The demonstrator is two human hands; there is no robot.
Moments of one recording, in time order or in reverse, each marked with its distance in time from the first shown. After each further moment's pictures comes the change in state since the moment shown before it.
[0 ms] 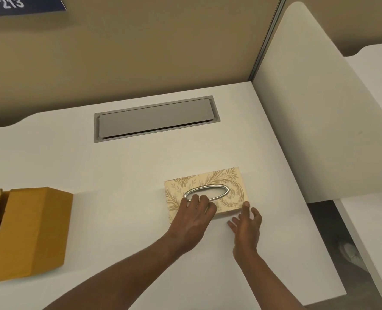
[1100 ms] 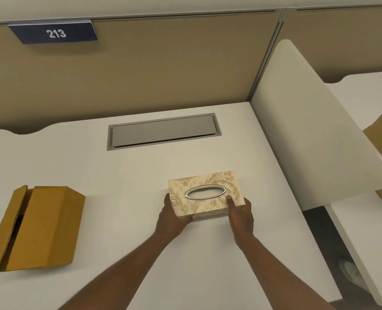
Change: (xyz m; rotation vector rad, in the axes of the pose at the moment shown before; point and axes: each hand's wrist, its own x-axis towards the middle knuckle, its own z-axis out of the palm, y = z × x) left_hand -0.031 -0.039 0.005 -1.154 -0.051 -0.913; right_hand -0.002 -0.024 0.017 -0.494 -0.128 -0.278
